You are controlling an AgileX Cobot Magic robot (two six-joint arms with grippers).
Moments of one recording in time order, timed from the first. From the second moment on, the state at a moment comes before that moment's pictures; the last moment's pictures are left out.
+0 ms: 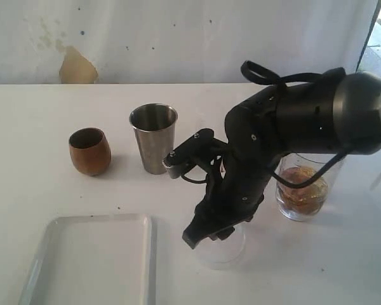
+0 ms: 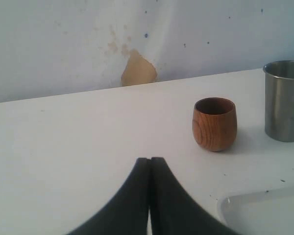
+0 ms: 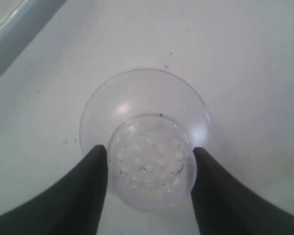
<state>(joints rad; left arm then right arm) -0.08 0.00 -0.01 -0.06 0.24 0.16 0.60 1.75 -1.08 -0.03 0.76 -0.07</state>
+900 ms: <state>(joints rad) -0.08 0.00 -0.01 -0.06 0.24 0.16 0.60 1.45 -1.34 -0.31 1.21 0.06</state>
